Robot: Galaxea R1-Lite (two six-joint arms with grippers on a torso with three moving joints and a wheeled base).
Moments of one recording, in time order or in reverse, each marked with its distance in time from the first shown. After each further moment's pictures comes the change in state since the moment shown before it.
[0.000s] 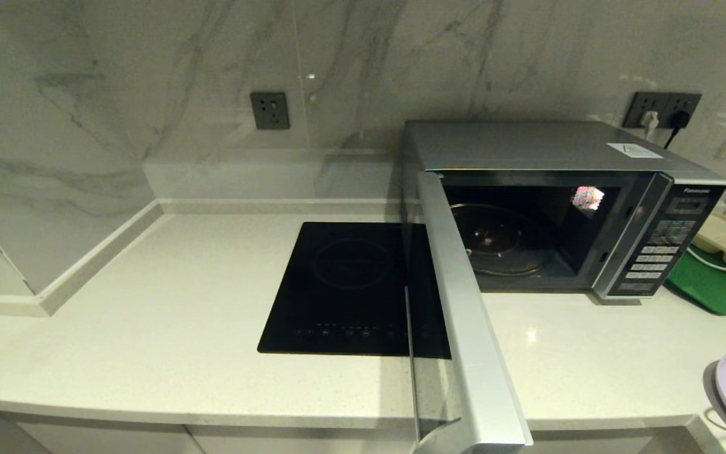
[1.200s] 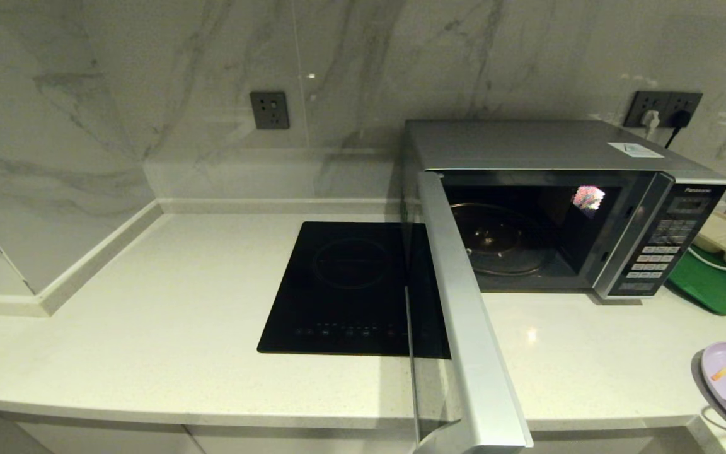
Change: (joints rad) left arm 0.000 0.000 0.000 0.001 0.000 0.000; right arm 0.010 -0.010 -0.011 0.006 -0.001 -0.002
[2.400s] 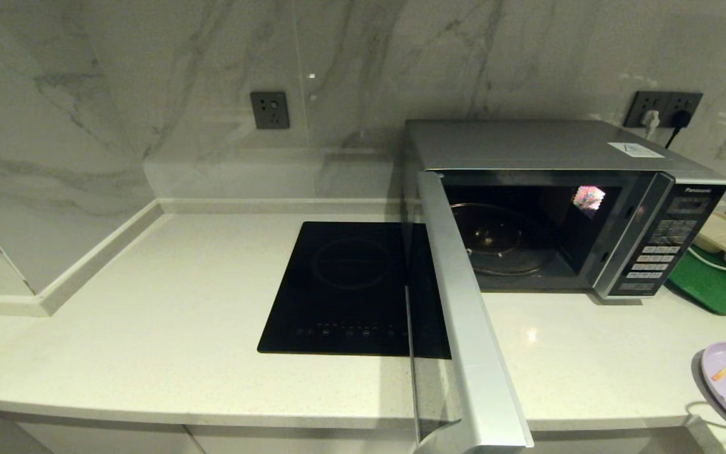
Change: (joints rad) left arm 0.000 0.000 0.000 0.000 0.000 0.000; right arm 0.044 -0.079 -0.012 0.060 0.069 -0.001
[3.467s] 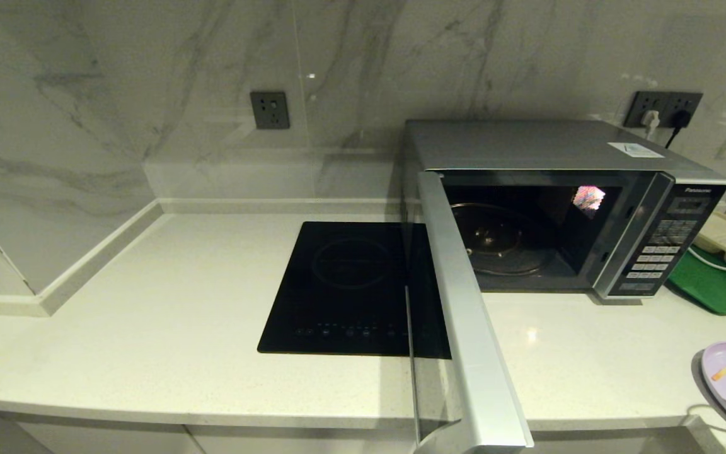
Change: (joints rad) left arm 0.000 0.000 0.000 0.000 0.000 0.000; right arm 0.001 -0.024 0.020 0.008 -0.050 0.018
